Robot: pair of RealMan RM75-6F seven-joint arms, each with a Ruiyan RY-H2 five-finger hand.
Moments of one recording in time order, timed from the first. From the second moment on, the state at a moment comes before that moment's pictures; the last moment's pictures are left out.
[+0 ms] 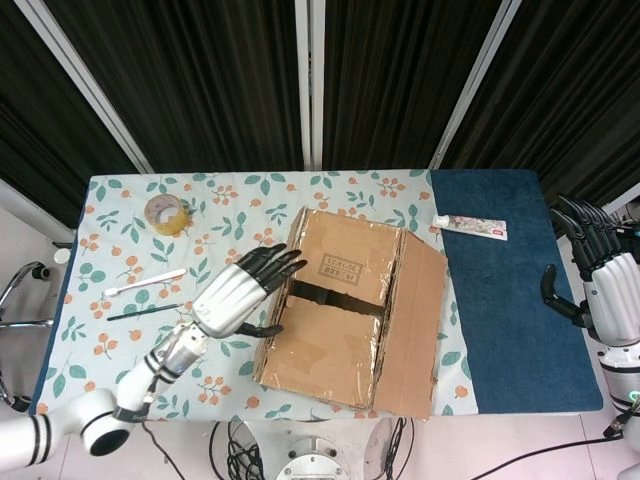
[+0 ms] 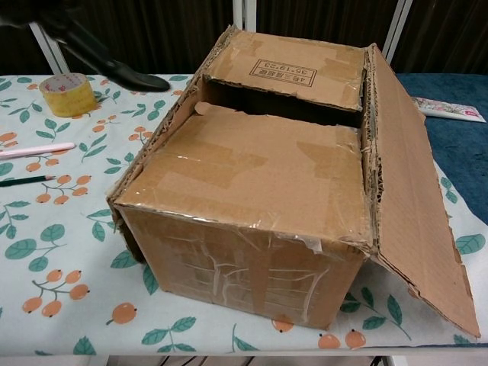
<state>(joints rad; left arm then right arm) -0.68 -1.36 -0.24 -1.79 1.60 1.05 0.25 0.32 -0.94 0.15 -1.72 -1.61 1.66 0.38</state>
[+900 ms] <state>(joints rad) -0.97 -1.80 -0.31 -1.25 1.53 1.07 0.35 0.29 -0.94 0.17 -1.67 -1.63 1.63 0.45</state>
